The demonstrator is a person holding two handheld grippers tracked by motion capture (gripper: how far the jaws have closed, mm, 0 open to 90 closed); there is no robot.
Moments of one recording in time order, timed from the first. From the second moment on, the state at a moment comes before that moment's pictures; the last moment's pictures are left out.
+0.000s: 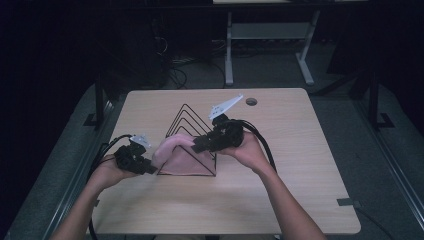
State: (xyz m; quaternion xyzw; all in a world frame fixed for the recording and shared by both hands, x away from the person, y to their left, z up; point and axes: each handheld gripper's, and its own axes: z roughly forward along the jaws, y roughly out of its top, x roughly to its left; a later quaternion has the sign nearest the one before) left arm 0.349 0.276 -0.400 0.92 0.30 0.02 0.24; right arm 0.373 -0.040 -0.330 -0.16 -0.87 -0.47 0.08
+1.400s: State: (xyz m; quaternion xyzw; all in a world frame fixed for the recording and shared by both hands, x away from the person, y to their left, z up) left arm 0.328 0.289 -0.394 0.91 0.31 0.05 0.25; right arm 0.353 -0.130 -0.369 -0.27 -0.85 -0.45 0.04
